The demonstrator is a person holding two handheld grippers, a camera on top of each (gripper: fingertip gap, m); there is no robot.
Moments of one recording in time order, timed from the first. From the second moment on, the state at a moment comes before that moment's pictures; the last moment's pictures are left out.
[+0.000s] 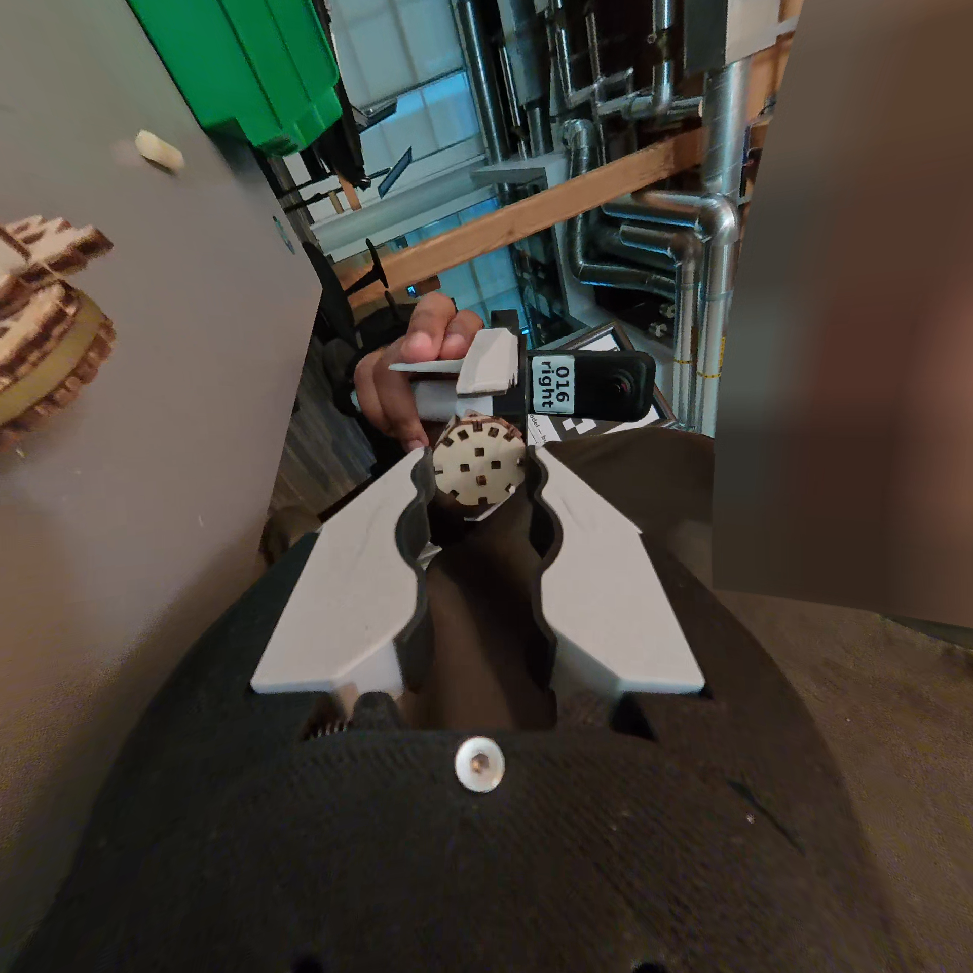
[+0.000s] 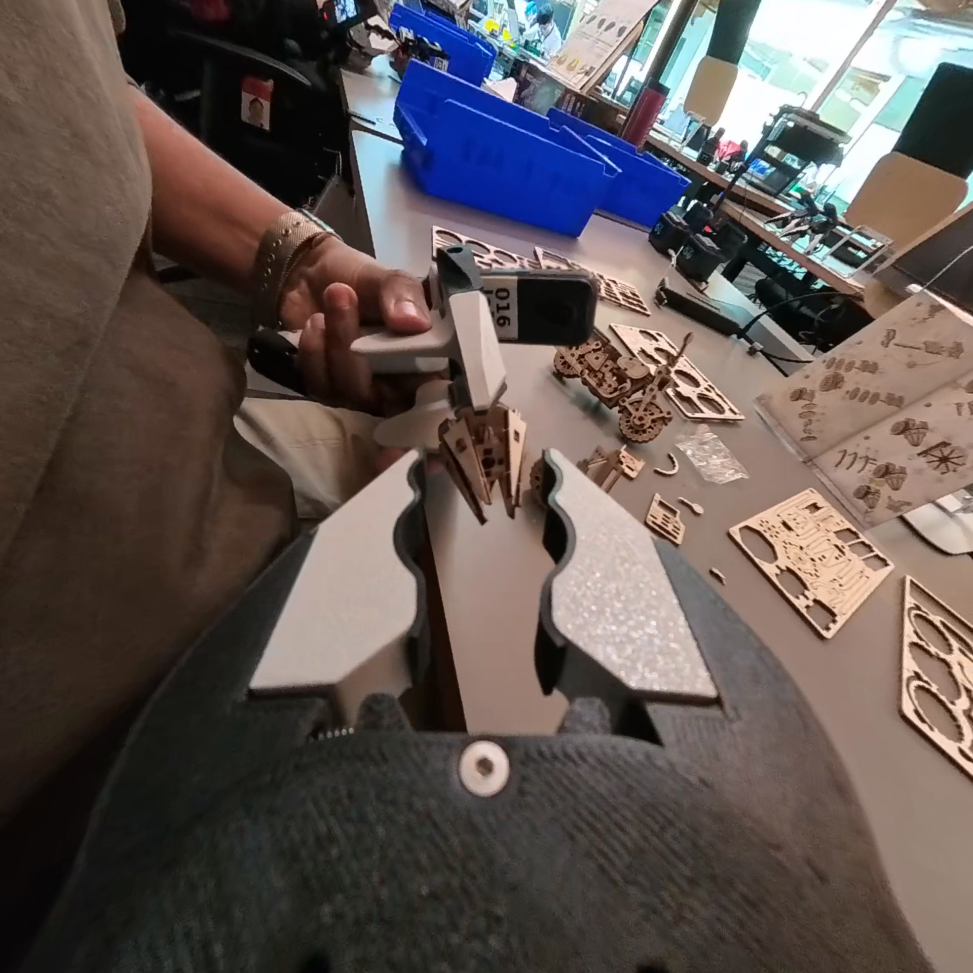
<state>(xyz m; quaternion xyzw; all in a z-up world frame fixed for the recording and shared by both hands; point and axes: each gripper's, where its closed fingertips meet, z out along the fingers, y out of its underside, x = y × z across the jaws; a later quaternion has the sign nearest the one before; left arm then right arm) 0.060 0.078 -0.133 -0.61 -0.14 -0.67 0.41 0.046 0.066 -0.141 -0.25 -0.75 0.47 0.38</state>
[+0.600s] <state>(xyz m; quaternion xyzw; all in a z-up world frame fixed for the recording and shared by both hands) 0.041 0.080 -0.114 -0.60 -0.11 -0.60 0.52 0.048 0.076 -0.116 -0.29 -0.70 0.54 0.38</state>
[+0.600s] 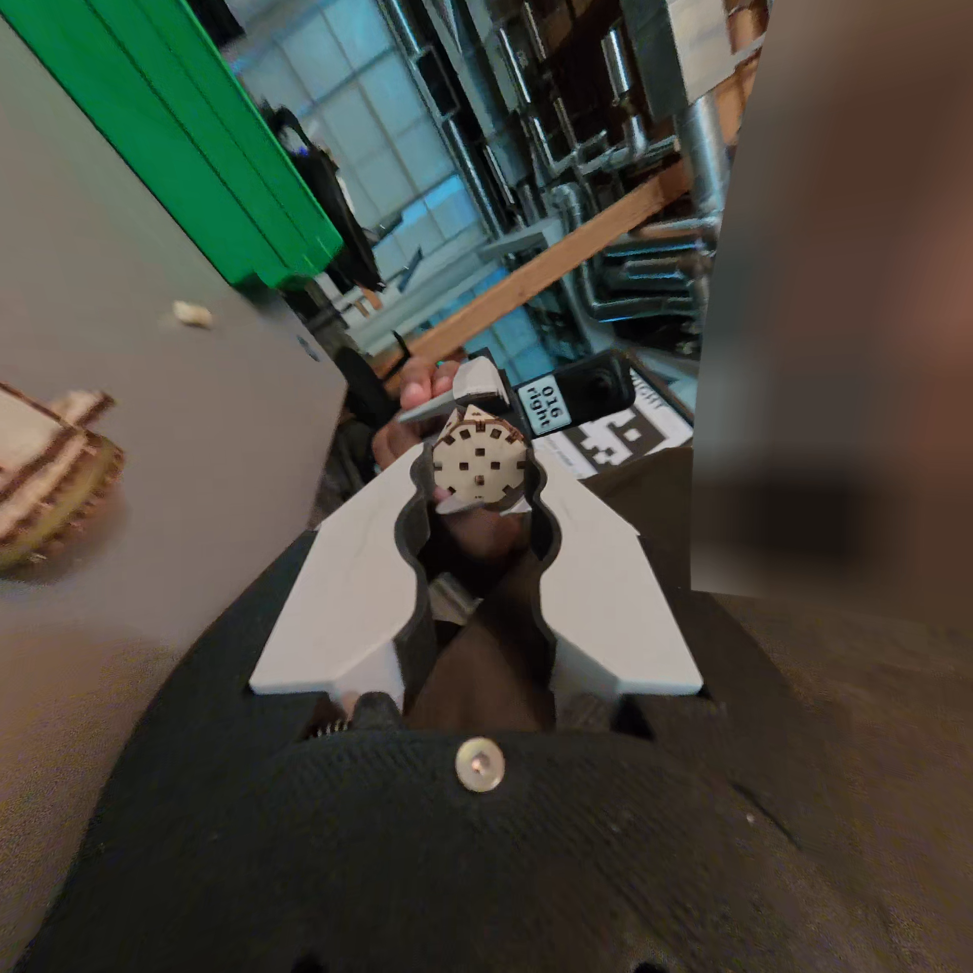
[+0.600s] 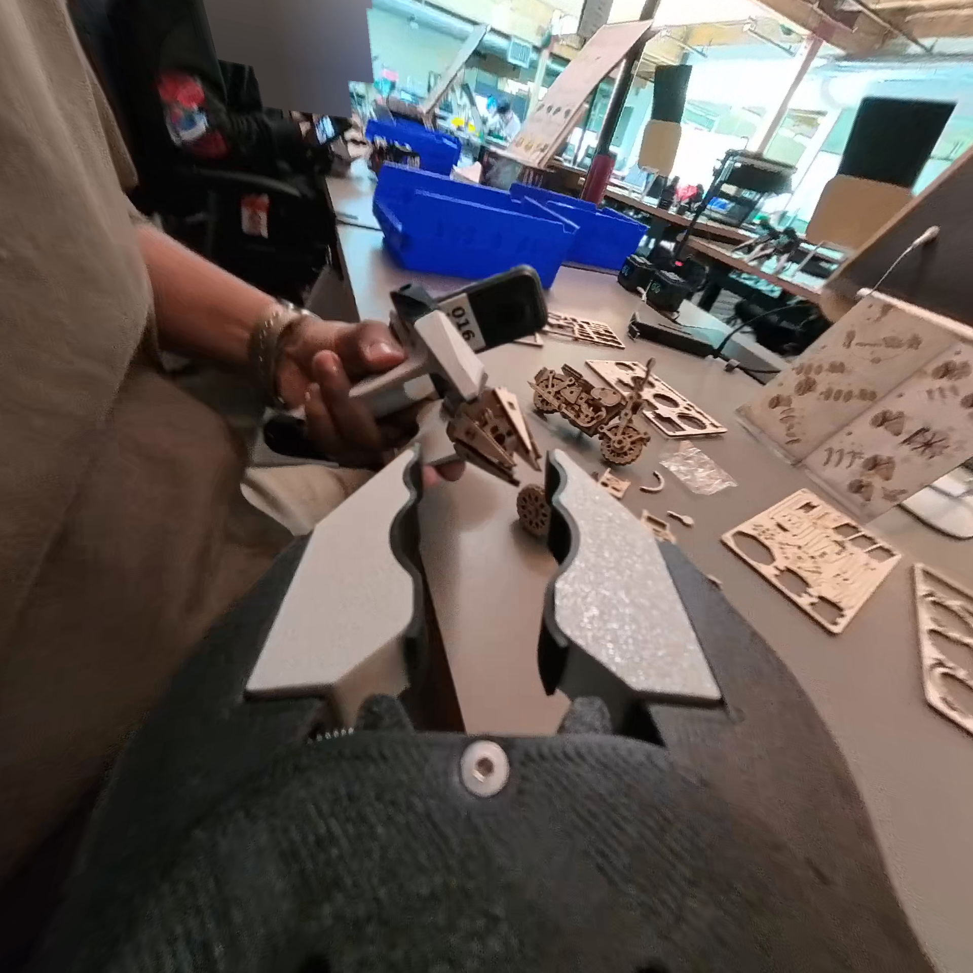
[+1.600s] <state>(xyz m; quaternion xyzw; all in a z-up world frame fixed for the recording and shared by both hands) 0.058 0.062 -0.107 -0.65 0.15 -0.29 0.69 0.057 0.065 -0.097 -0.30 -0.64 0.67 0.23</state>
